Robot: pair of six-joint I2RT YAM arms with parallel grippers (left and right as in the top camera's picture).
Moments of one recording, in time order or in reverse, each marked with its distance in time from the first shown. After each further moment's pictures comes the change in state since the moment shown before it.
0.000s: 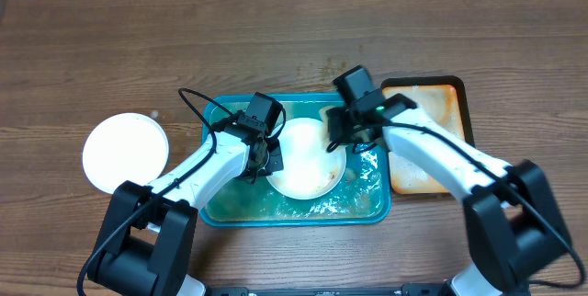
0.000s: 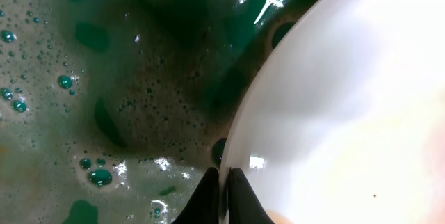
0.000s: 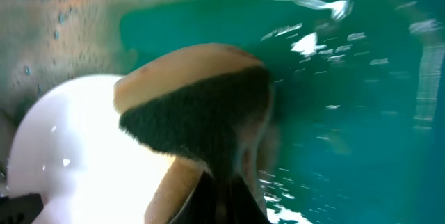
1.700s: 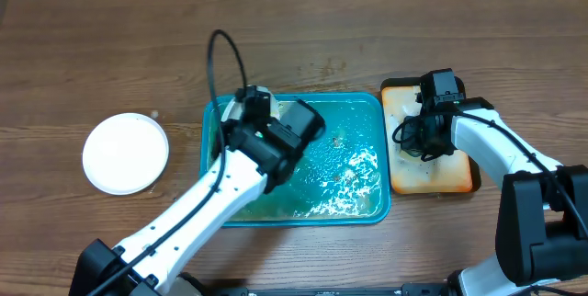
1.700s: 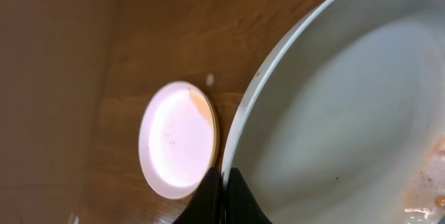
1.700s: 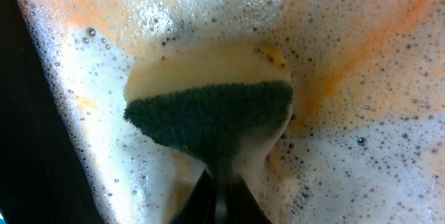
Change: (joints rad) left arm -0.269 -0.195 0.222 -0.417 -0.946 0.046; right arm -0.384 -0.043 -0.173 -0.084 0.048 -0.200
